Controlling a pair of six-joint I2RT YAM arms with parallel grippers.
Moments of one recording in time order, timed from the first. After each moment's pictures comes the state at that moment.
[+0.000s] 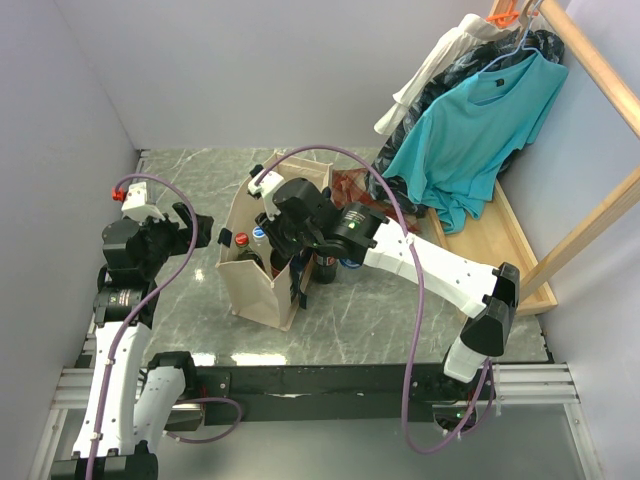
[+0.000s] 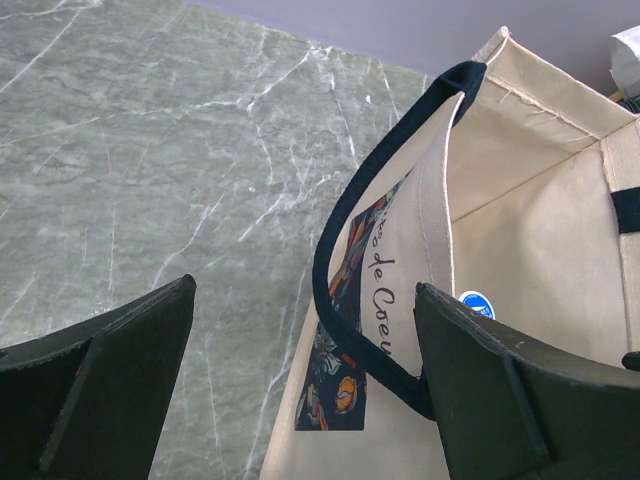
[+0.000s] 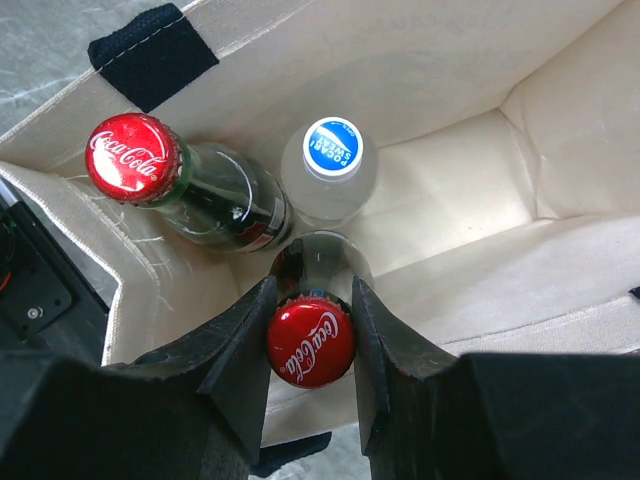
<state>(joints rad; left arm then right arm) 0.06 0.70 0.78 -0.32 0.24 -0.35 1.05 1.66 1.73 -0.71 0.15 0.08</state>
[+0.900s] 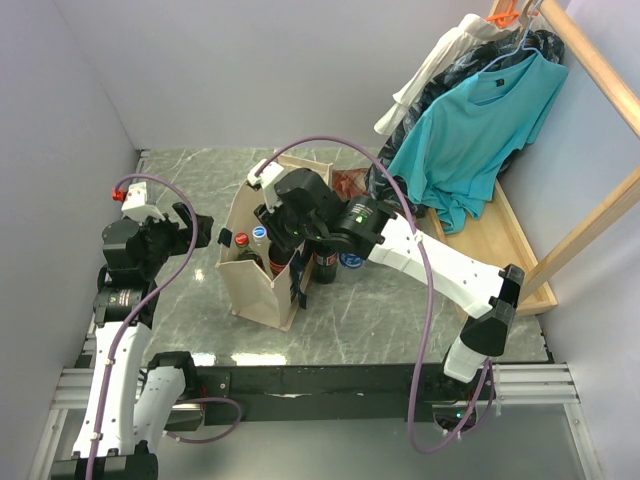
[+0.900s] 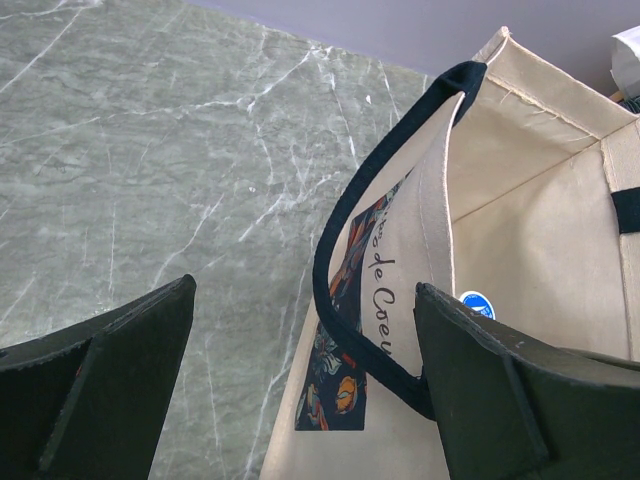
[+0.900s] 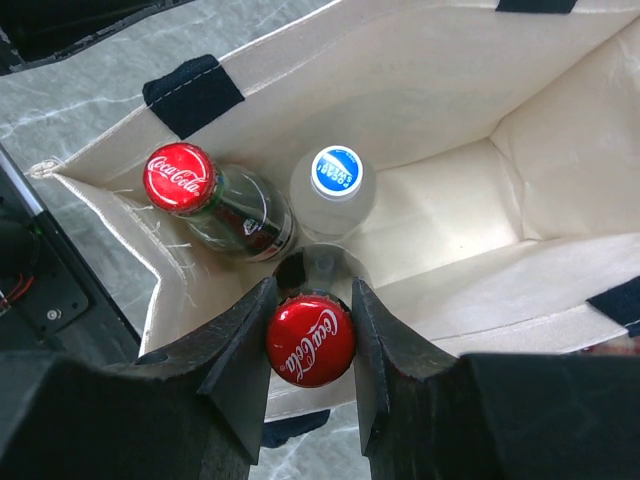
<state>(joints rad) 0.06 0.70 0.78 -0.32 0.24 -0.35 1.05 1.66 1.82 -0.75 0.13 0.05</state>
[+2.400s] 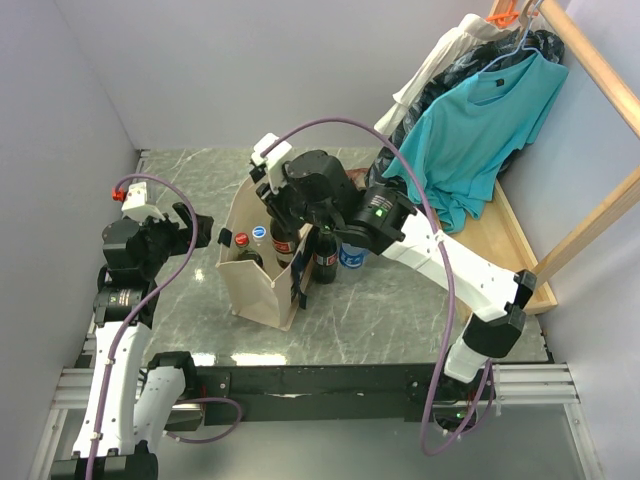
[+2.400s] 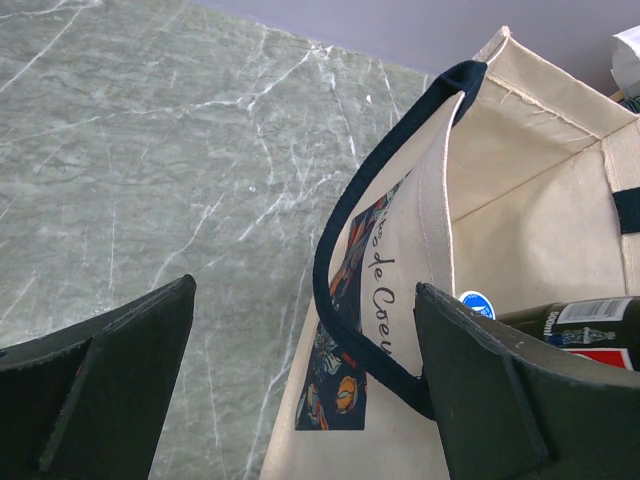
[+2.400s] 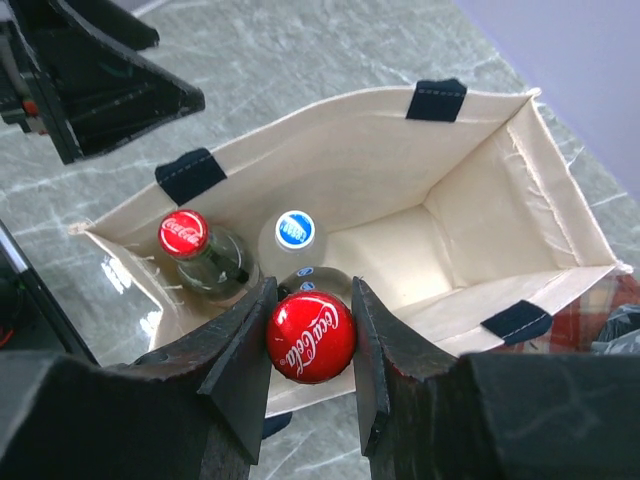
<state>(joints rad) 0.06 0.70 0.78 -0.32 0.24 -0.35 1.06 1.65 1.96 -0.75 0.21 -0.04</state>
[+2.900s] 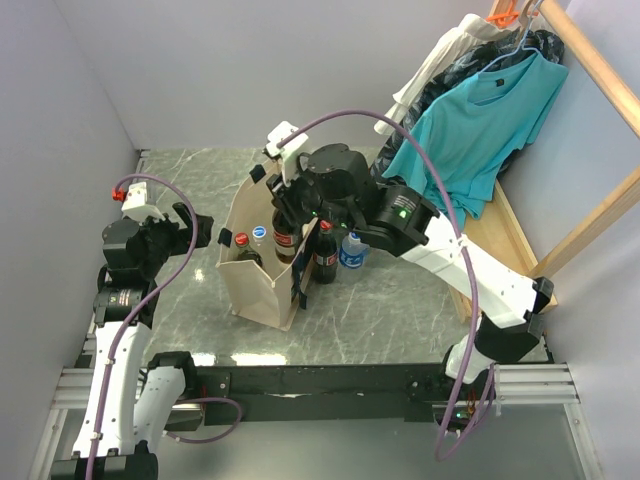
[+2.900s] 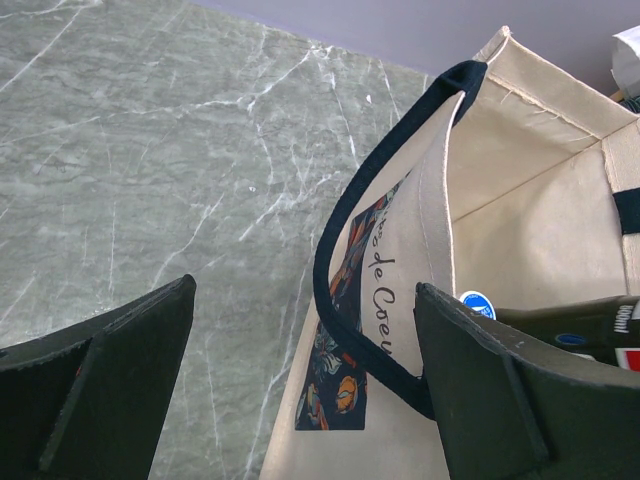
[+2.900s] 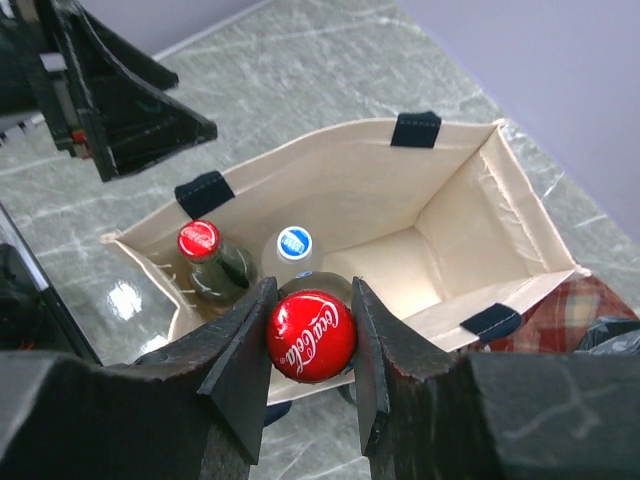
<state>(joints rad) 0.06 0.70 0.78 -0.32 0.24 -0.35 1.06 1.59 1.98 -0.74 0.21 -0.04</state>
